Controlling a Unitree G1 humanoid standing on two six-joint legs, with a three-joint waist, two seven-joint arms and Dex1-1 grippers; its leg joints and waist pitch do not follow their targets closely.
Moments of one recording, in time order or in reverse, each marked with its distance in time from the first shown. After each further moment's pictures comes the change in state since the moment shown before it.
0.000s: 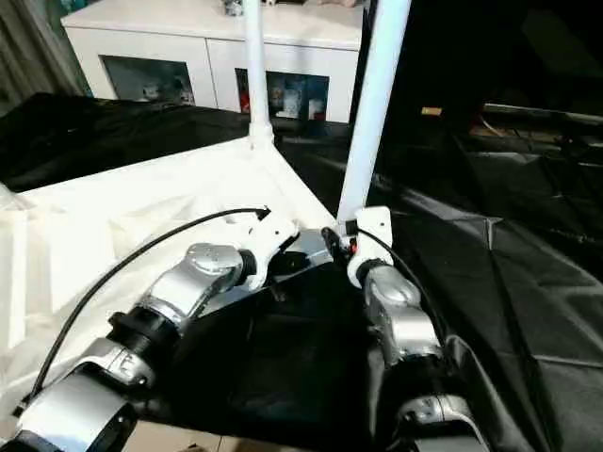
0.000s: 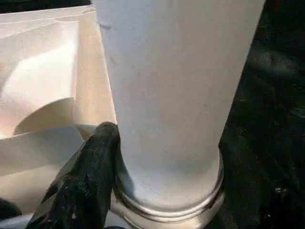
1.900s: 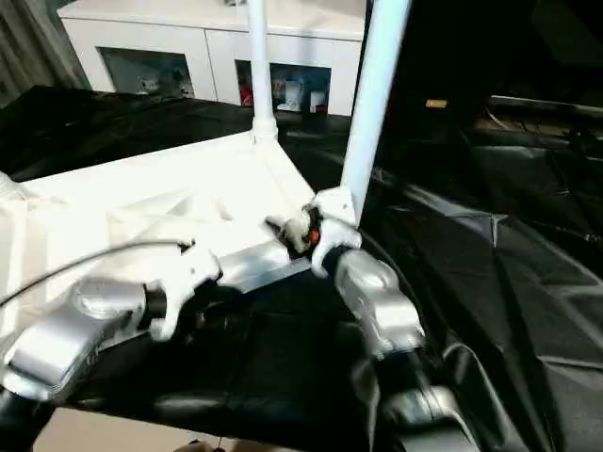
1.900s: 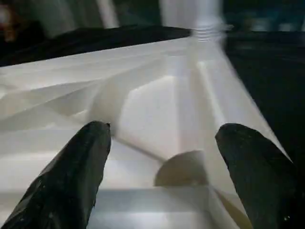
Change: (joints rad) left arm 0.433 0.414 0.021 -0.834 -0.133 0.437 -0.255; right arm -0.051 0.037 0.081 -0.110 0.113 0.080 0.128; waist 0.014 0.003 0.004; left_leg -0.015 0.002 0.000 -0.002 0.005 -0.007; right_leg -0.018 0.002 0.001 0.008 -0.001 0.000
